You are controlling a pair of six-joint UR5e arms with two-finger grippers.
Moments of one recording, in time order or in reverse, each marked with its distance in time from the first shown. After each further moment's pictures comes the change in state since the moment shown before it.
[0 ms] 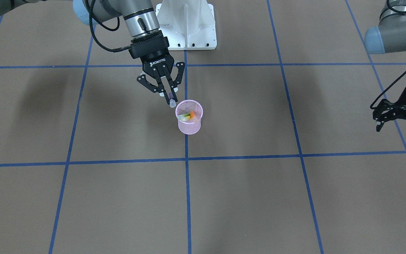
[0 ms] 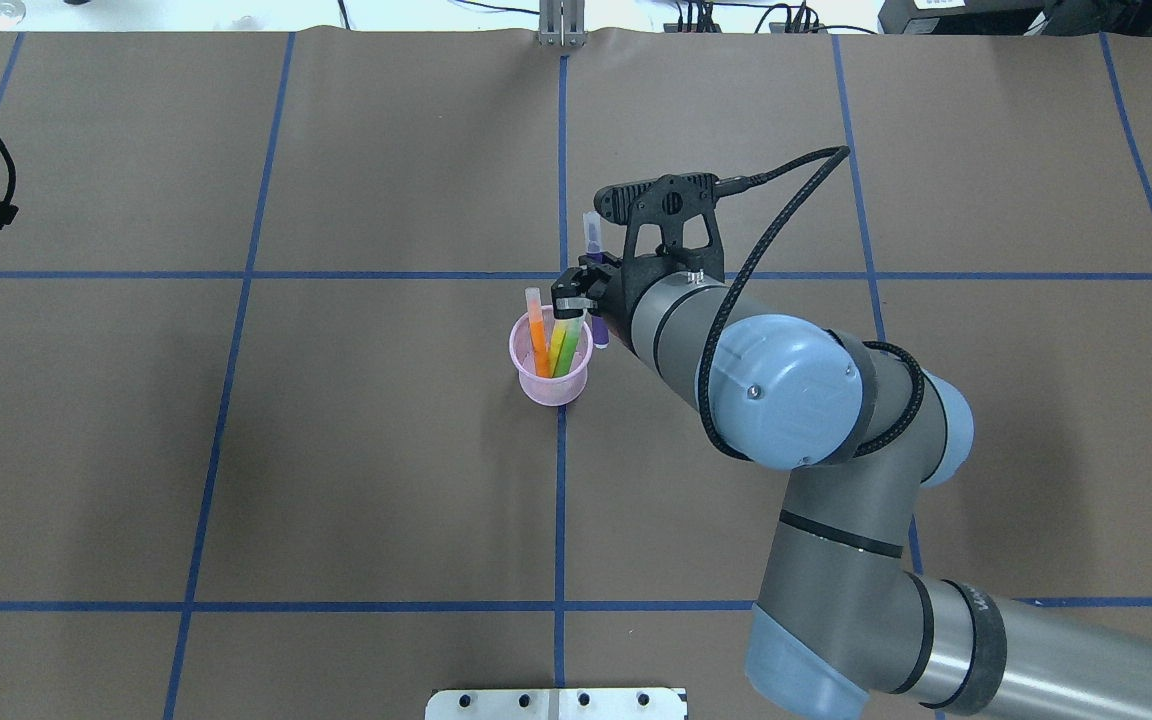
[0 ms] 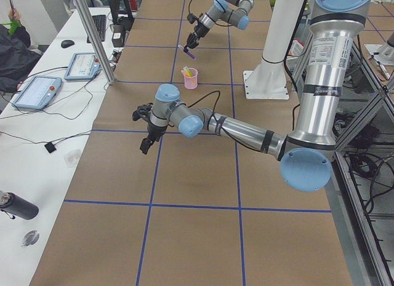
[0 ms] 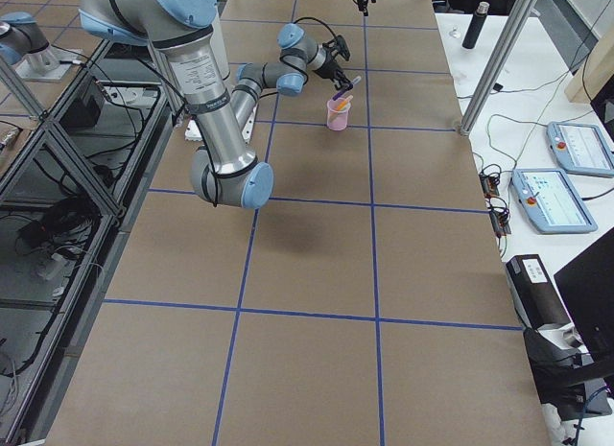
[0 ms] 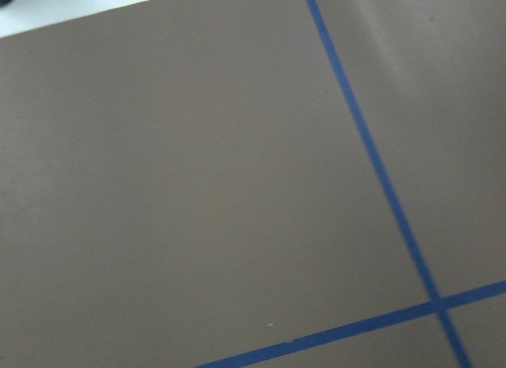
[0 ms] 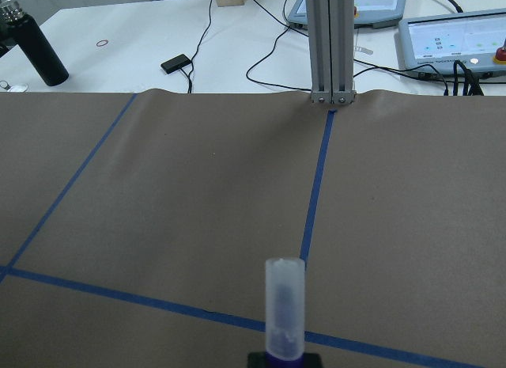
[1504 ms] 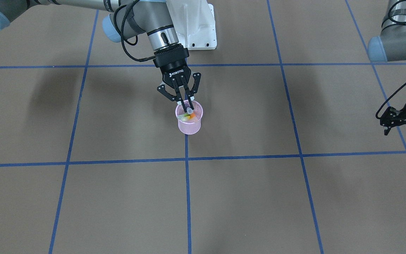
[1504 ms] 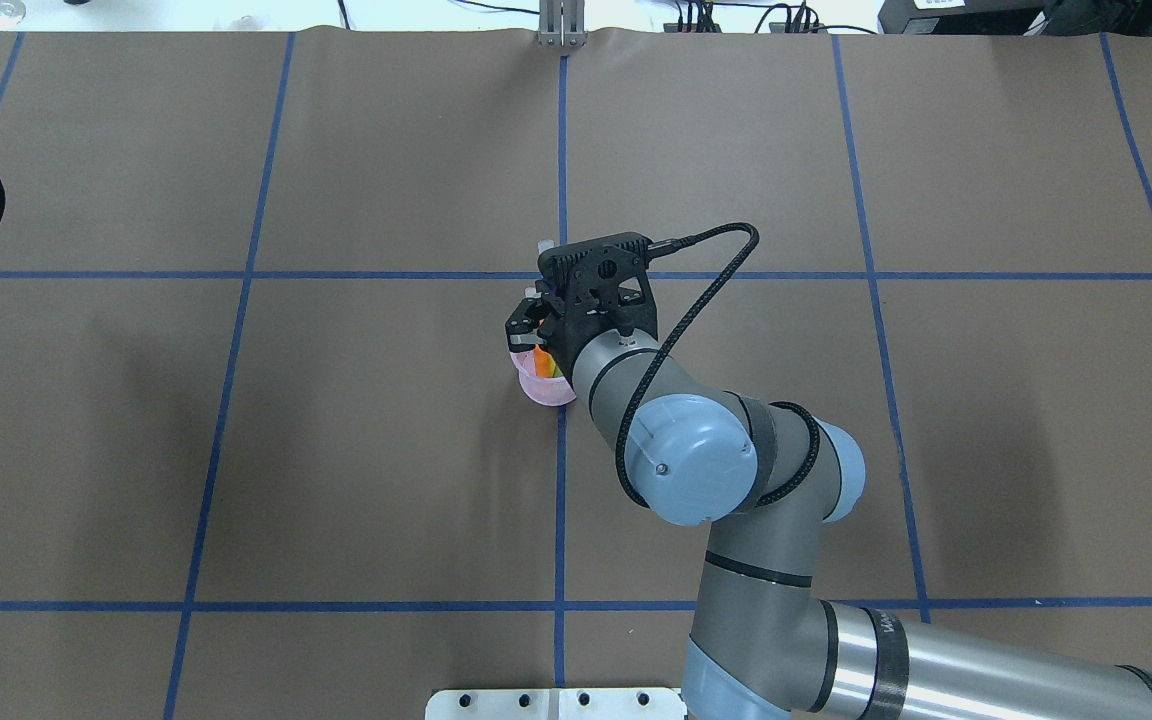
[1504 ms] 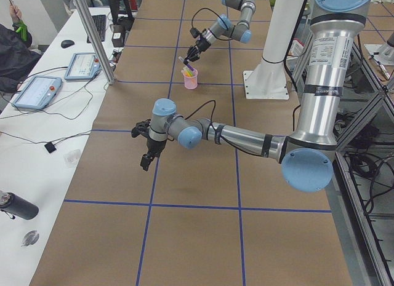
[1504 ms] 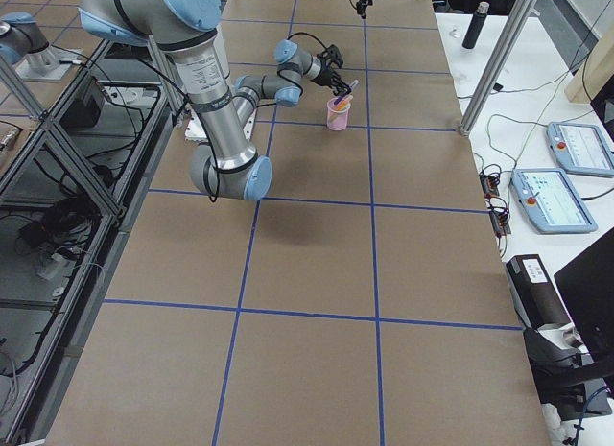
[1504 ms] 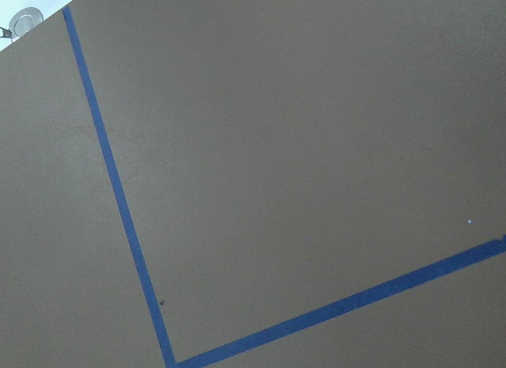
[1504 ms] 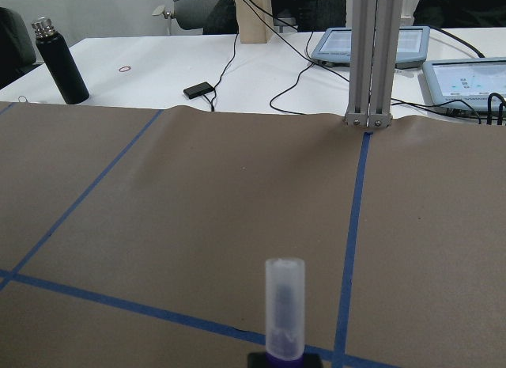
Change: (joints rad) left arm 0.002 0.003 0.093 0.007 0.022 0.024; right arm -0.076 0.048 -0.197 0.194 -0.154 -0.018
